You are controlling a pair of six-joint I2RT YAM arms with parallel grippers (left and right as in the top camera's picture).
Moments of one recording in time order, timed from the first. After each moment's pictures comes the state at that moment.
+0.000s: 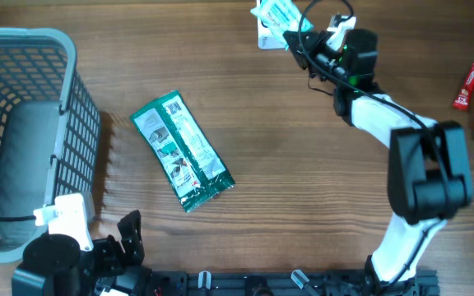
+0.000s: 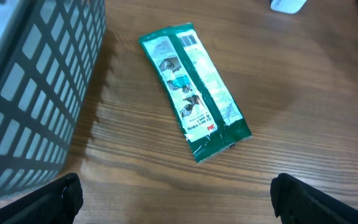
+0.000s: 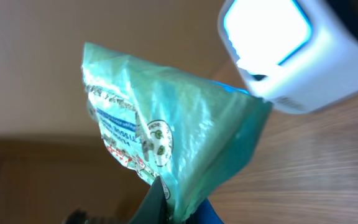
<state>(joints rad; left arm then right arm) -0.31 0.49 1.18 -1.46 -0.17 -0.42 0.15 2.04 1.18 0.61 -0.58 1.19</state>
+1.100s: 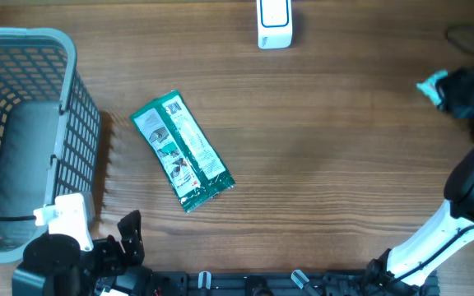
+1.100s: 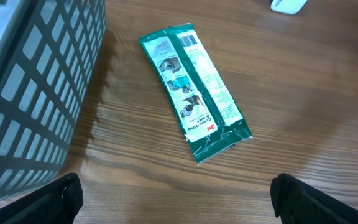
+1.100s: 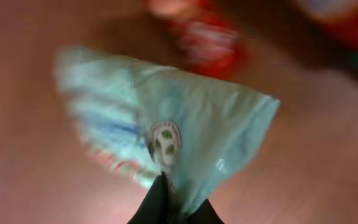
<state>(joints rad) -0.31 0.49 1.18 -1.46 -0.17 -0.42 -0.47 2.06 1.54 -0.69 0.03 0.70</state>
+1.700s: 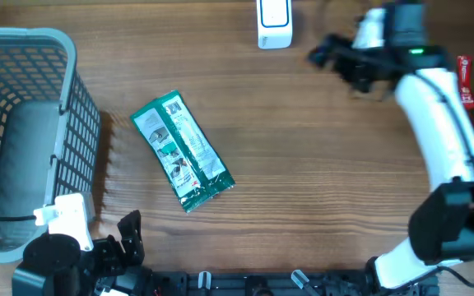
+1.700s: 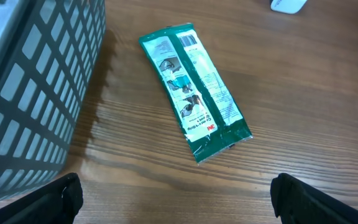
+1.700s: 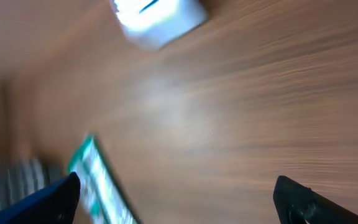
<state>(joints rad) -0.31 0.49 1.18 -1.46 -0.17 -0.42 0.10 1.77 1.53 -0.75 -0.44 0.41</state>
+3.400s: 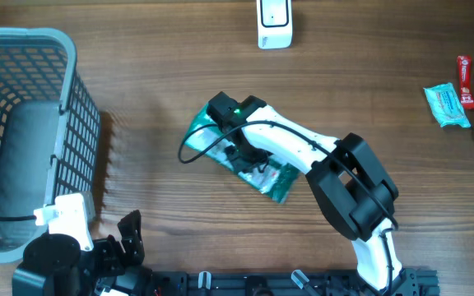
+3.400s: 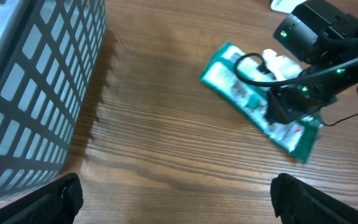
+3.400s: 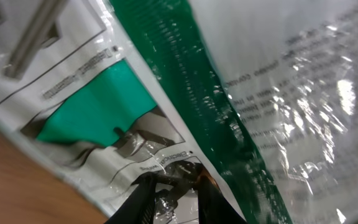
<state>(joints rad) -0.31 0.49 1.18 -1.46 -0.17 -0.42 0.74 2.14 1.53 -1.05 0.09 0.26</state>
